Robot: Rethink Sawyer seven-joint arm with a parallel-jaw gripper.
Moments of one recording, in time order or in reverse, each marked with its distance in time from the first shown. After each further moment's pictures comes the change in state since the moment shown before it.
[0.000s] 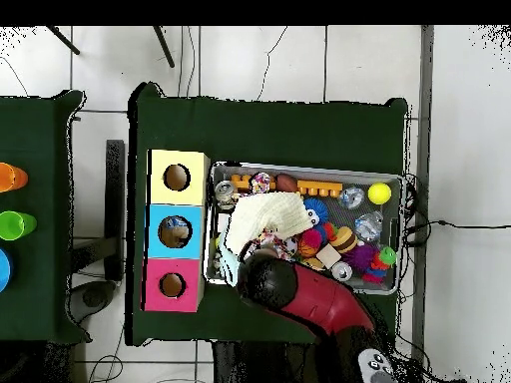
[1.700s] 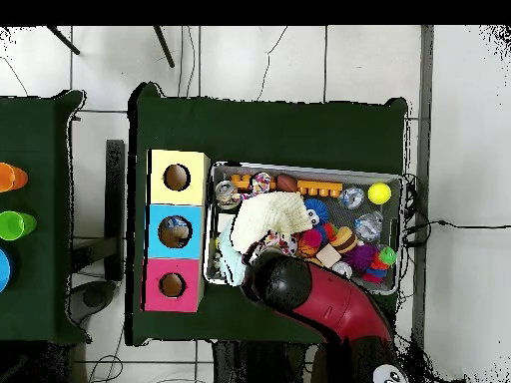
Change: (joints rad) arm -0.014 -0.065 -0.013 -0.018 0.000 0.129 0.000
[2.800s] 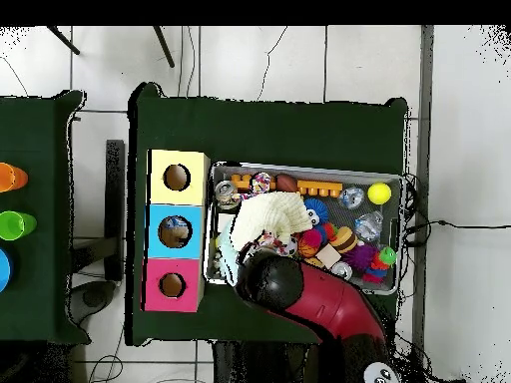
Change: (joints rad) arm 0.026 0.000 -0.002 -0.001 -0.001 0.000 0.000
